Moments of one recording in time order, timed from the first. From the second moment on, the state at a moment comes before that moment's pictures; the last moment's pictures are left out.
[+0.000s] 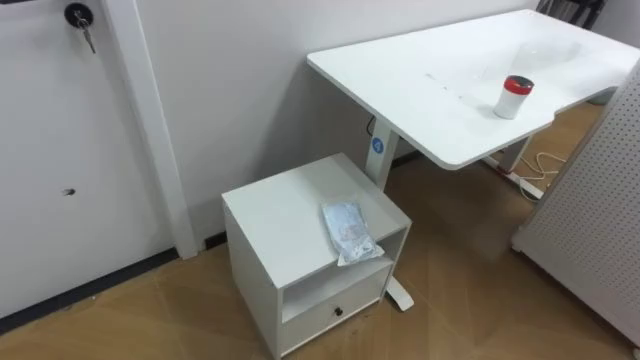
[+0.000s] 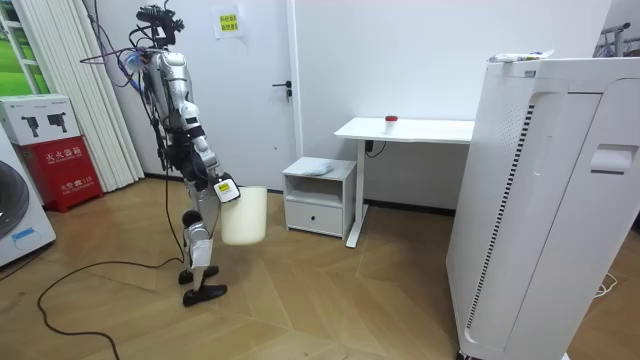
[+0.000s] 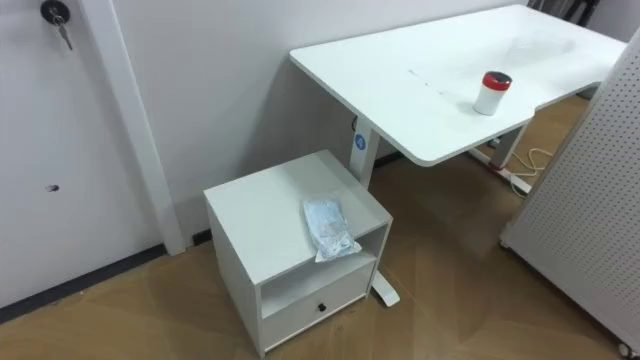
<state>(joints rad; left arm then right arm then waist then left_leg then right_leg) 0.15 0.20 0.12 1.16 0.56 0.08 0.08 0.04 -0.21 -0.10 1.33 0.24 -0.04 0.21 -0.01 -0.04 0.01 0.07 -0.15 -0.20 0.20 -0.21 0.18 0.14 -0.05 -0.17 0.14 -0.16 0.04</state>
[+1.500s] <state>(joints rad) 0.18 0.18 0.14 1.17 0.56 0.09 0.06 0.08 -0.23 -0.07 1.30 0.27 -0.02 0.14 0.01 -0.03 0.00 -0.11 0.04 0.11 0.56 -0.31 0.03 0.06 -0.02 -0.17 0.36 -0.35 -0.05</state>
